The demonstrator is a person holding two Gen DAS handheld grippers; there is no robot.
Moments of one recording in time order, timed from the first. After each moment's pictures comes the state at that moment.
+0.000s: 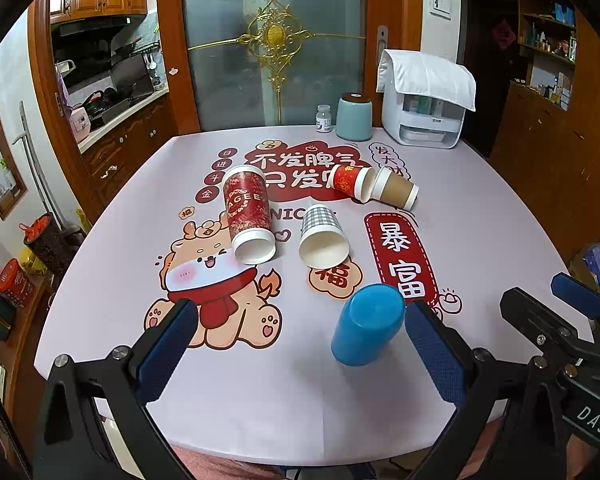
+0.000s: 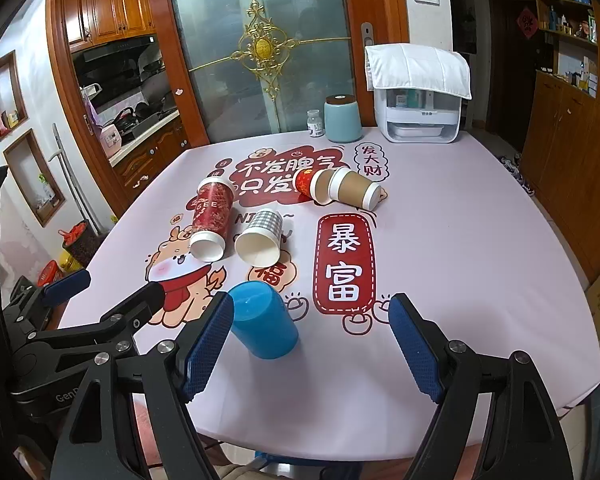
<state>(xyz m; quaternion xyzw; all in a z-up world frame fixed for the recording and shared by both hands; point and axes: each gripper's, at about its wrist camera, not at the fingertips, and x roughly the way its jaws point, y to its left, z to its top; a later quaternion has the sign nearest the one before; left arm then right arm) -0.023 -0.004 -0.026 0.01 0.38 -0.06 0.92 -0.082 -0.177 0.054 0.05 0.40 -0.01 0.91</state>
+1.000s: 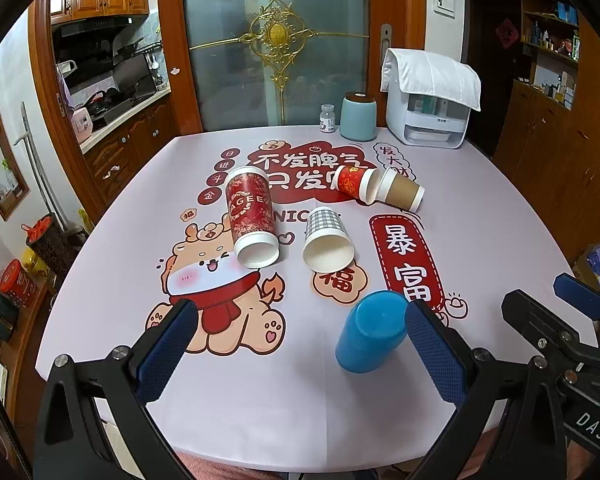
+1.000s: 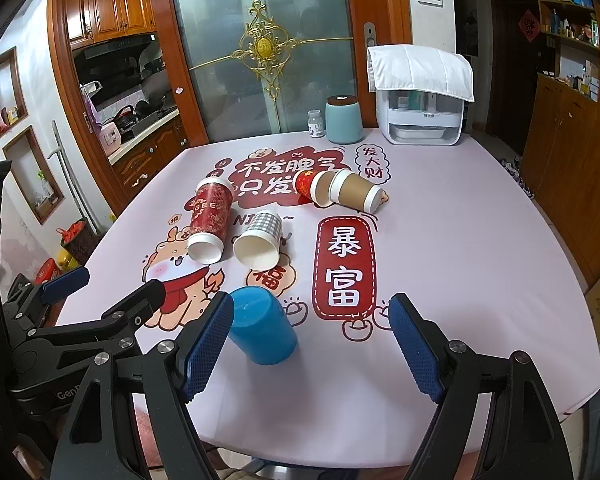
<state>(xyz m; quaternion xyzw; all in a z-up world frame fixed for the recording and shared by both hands) -0.020 -0.001 -0.027 0.01 0.37 -0.06 0.93 -0.079 -0.176 0.054 0.04 0.40 -0.01 0.92</state>
